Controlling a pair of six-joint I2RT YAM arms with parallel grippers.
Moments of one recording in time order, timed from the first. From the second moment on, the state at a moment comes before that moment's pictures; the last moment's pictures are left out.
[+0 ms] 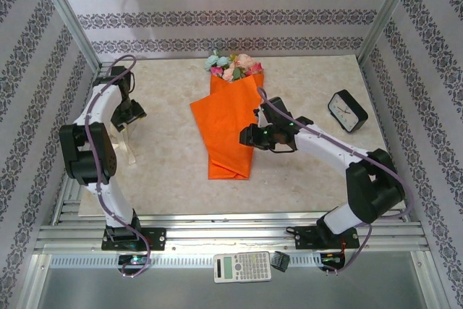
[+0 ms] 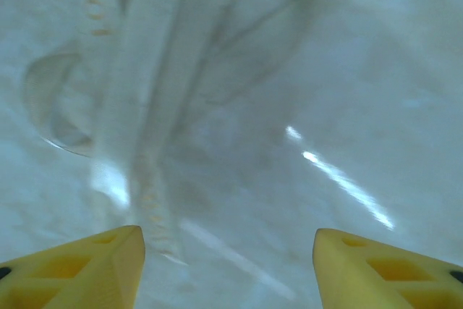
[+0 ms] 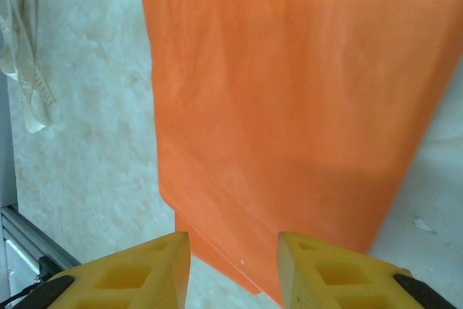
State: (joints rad) left arm 0.16 1.86 1.52 -1.07 -0.11 -0.57; right arm 0.52 1.53 1.01 -0.44 -0.42 0.67
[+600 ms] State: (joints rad) left arm 0.25 2.07 1.54 -1.07 -0.15 -0.42; right arm 0.53 1.60 1.03 -0.43 -0.47 0.67
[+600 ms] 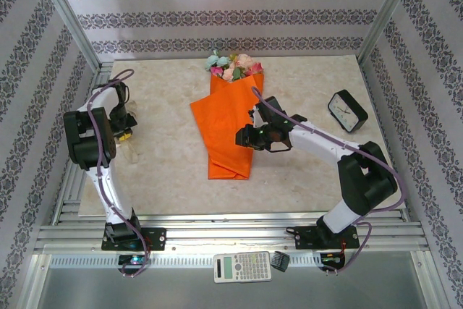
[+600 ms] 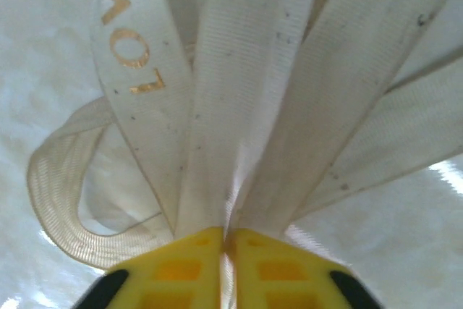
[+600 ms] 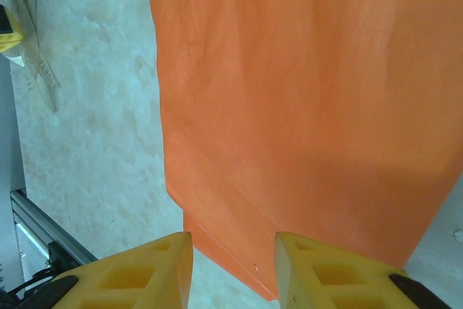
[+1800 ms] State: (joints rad) left arm -0.56 1.88 1.59 -0.52 0.51 -0.94; right arm 0.36 1.31 0.94 -0.57 -0.19 0.70
